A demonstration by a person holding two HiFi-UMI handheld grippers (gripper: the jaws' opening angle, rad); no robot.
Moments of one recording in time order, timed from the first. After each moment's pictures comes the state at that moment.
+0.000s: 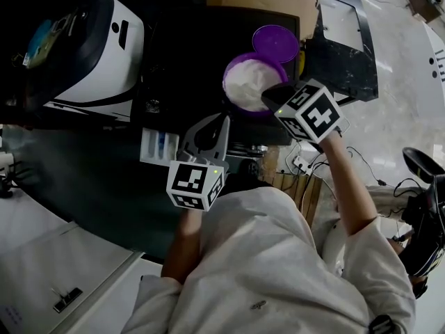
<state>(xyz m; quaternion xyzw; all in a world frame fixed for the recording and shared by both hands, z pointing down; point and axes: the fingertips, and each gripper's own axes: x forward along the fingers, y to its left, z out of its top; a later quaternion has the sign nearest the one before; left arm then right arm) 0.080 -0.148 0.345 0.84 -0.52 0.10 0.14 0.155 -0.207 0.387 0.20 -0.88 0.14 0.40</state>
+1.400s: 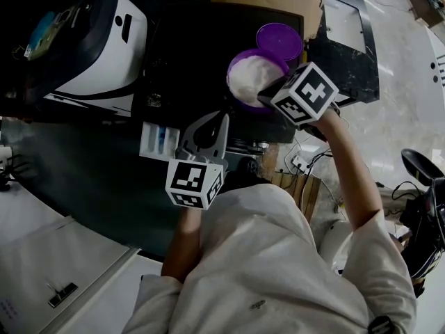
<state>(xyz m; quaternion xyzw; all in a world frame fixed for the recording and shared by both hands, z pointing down) 0.071 -0.139 0.346 0.83 -0.53 0.10 0.14 0.137 -0.196 0.403 0.11 -0.87 0.19 0.45</state>
